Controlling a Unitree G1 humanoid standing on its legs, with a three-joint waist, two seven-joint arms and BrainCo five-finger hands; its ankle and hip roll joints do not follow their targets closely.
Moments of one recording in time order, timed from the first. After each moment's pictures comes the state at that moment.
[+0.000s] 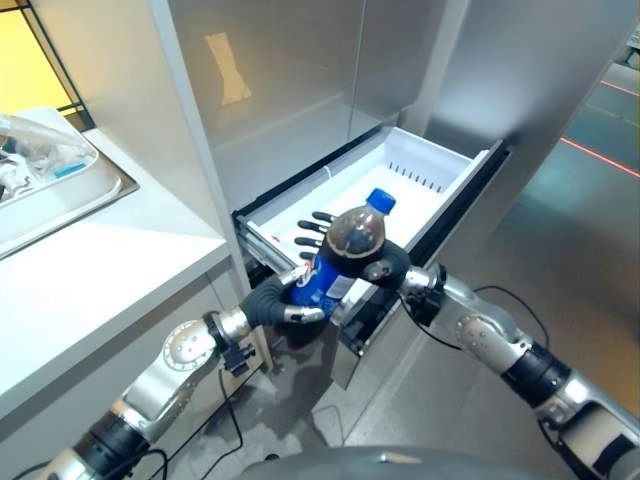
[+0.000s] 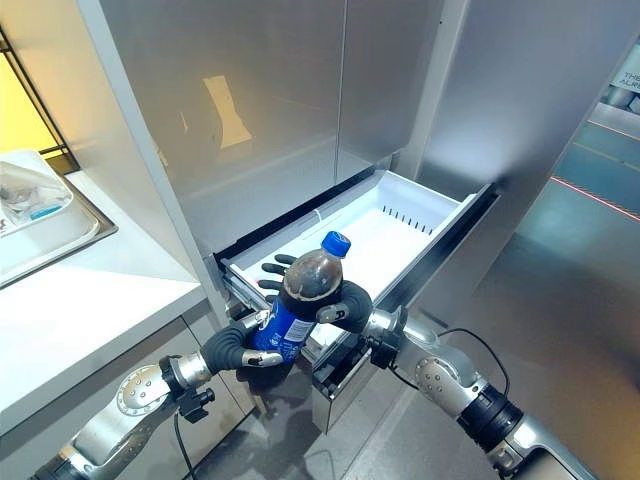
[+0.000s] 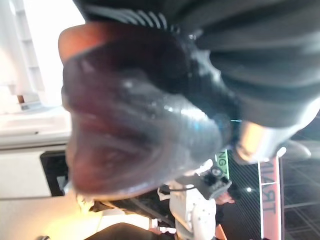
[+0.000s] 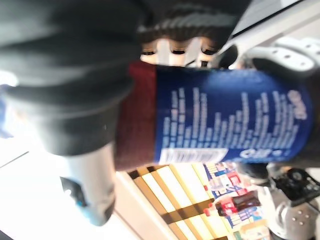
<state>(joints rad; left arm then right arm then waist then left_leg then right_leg) 0.01 0.73 -0.45 -0.16 -0.53 -0.25 -0.44 -0.36 -0.57 0.60 -0.04 1.16 0.02 0.57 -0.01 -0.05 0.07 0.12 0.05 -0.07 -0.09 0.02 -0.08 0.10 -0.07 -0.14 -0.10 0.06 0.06</state>
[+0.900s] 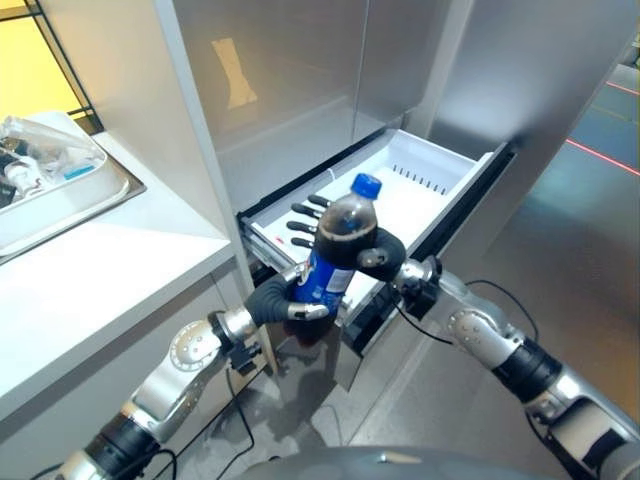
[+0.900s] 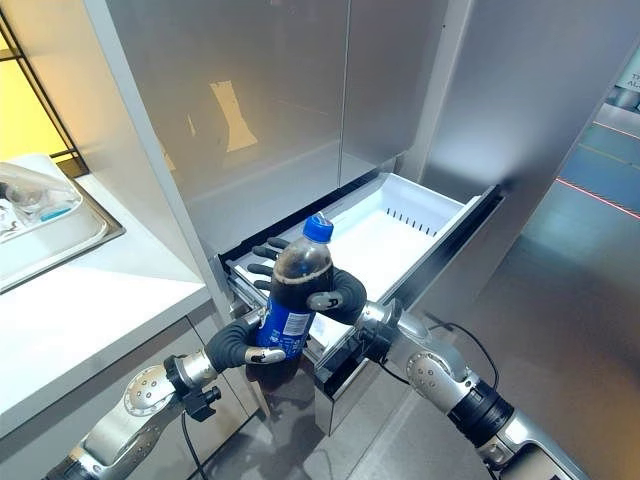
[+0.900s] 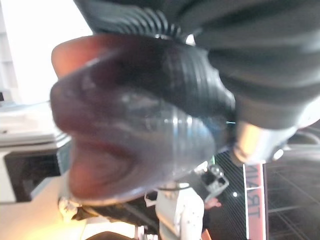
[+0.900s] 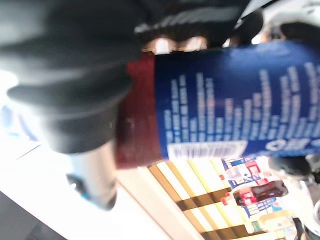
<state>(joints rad) 0.01 0.67 -0.45 -0.16 -0.55 -0.26 -0.42 -0.39 -0.52 0.60 -0.07 1.20 -0.02 0.54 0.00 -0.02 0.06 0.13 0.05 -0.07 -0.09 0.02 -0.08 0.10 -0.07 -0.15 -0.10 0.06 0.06</state>
